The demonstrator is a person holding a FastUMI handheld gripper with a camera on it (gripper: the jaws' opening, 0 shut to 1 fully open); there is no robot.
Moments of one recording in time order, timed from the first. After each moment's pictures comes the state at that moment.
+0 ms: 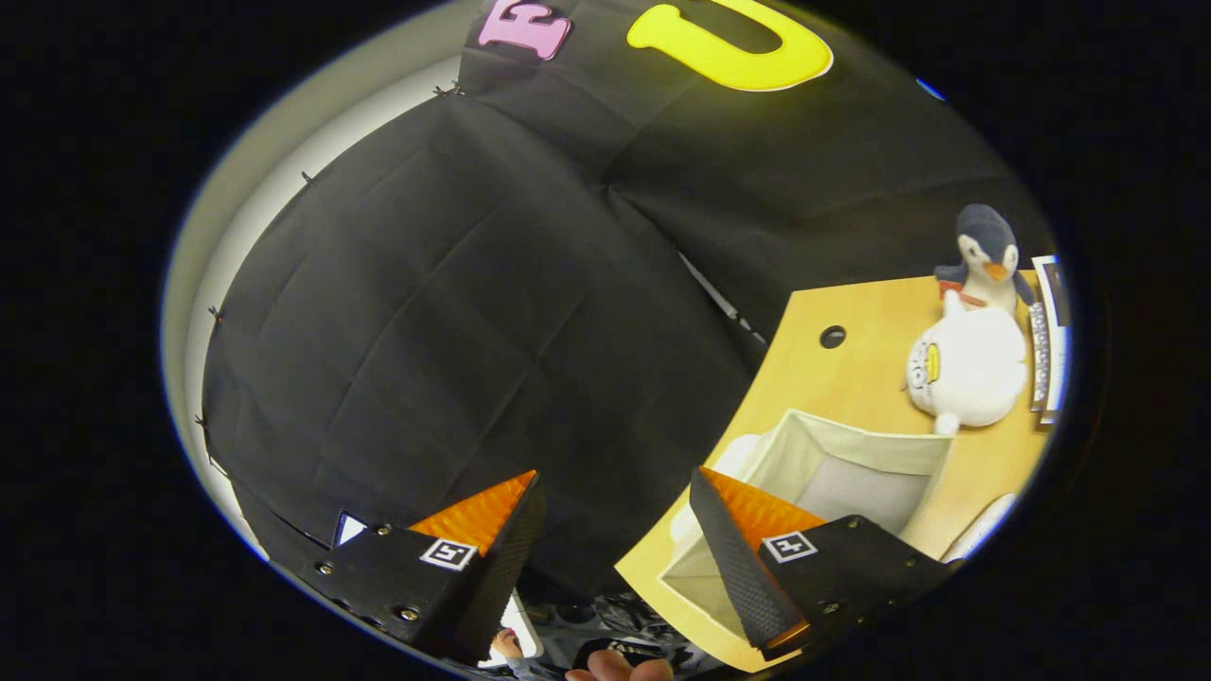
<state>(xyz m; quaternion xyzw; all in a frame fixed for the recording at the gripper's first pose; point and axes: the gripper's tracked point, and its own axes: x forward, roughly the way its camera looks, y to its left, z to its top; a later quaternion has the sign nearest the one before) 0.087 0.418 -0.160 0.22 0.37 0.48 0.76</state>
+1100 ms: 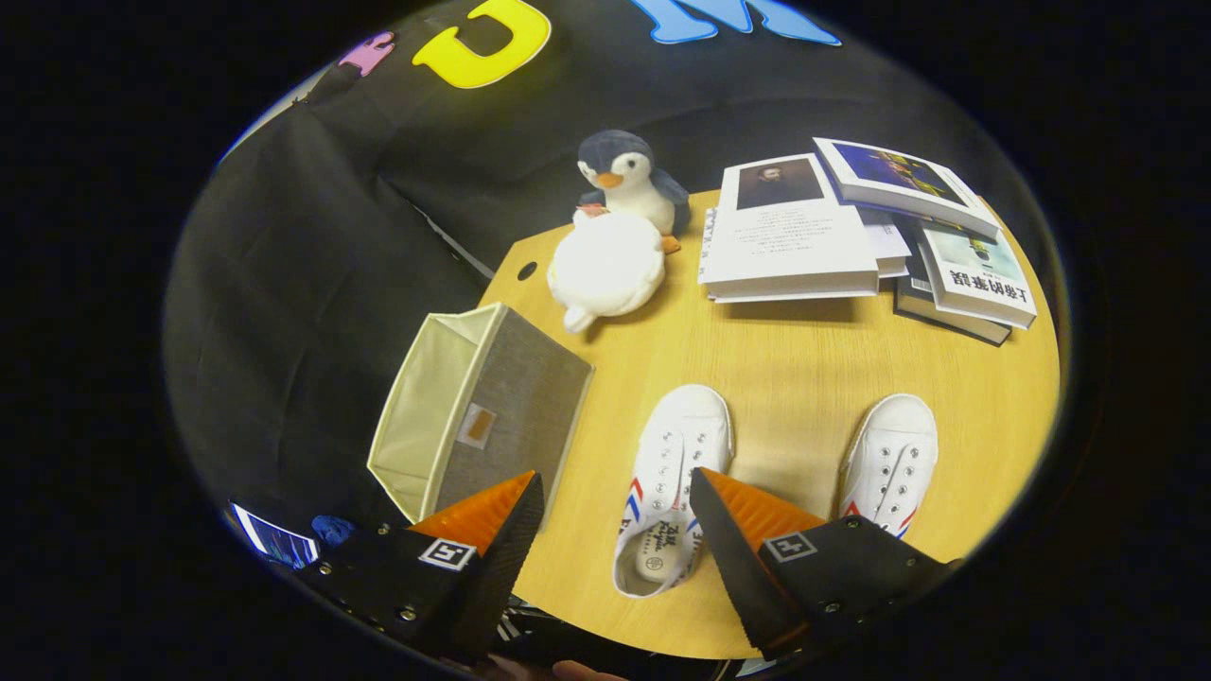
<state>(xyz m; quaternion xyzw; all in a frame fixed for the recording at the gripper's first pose) 0.076 0.134 -0.350 0.12 0.51 0.24 0.82</state>
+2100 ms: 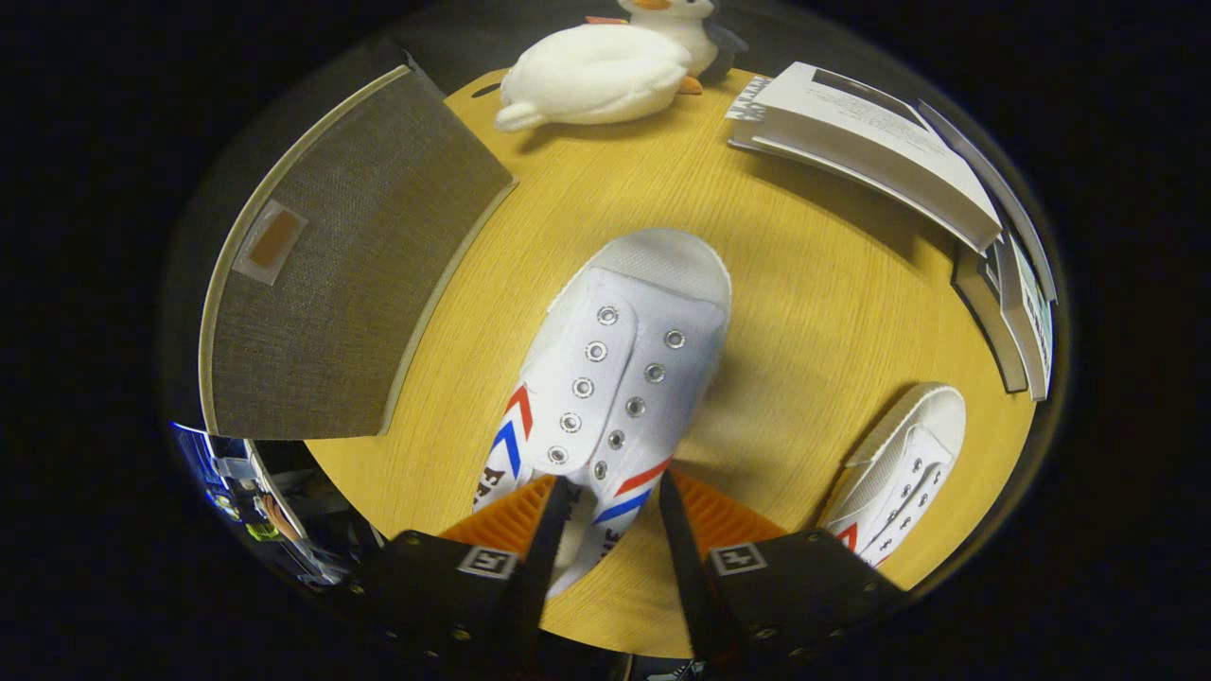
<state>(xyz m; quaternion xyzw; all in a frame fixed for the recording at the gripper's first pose) 0.052 0.123 -0.475 -0.11 0.65 0.23 0.71</state>
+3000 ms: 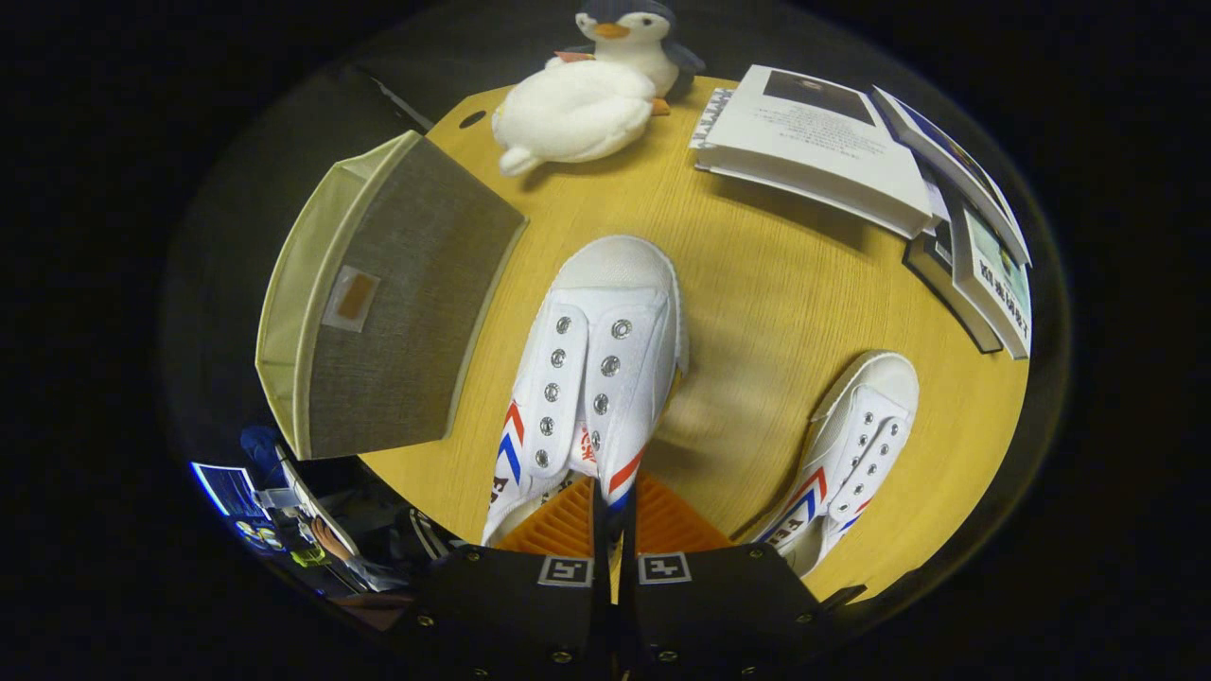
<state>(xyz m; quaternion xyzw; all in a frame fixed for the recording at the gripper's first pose) 0.079 0.114 -0.437 -0.05 0.67 0.21 0.72</state>
